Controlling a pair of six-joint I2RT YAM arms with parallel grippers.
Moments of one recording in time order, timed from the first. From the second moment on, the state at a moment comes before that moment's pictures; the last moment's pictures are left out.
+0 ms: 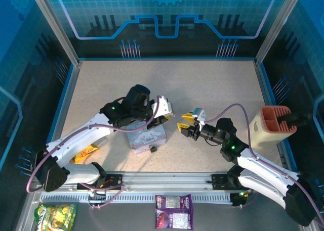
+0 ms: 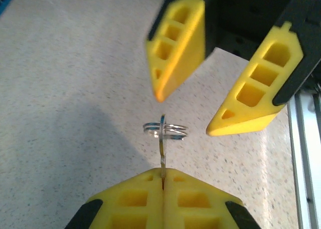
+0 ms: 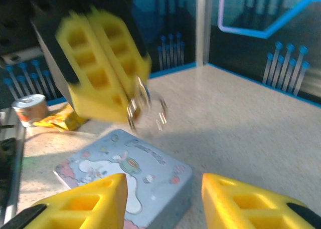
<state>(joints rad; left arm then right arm) -0.72 1.31 1.15 -0.58 0.41 0.49 0.63 0.84 0.32 0.46 -0.42 0.01</state>
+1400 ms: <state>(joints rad) -0.78 1.39 1.18 -0.75 0.39 0.60 0.67 0.97 0.27 0.61 -0.55 -0.05</state>
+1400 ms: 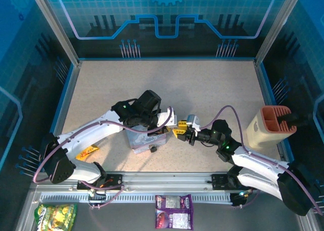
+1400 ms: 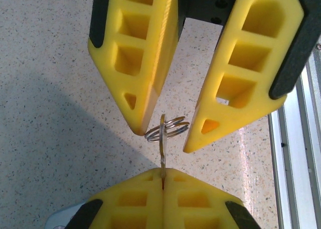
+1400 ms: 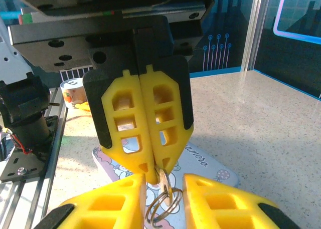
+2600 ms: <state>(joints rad) -0.53 0.94 0.61 0.16 0.51 0.15 0.65 1.00 0.23 0.90 -0.41 0.29</state>
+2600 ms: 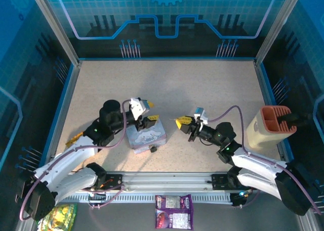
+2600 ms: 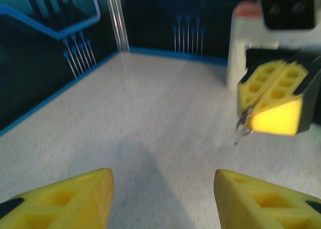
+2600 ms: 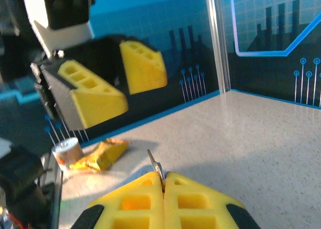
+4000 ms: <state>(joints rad) -0.55 1.18 0.48 0.94 0.84 -0.35 0.76 1.16 0.25 1.29 -0.34 0.46</state>
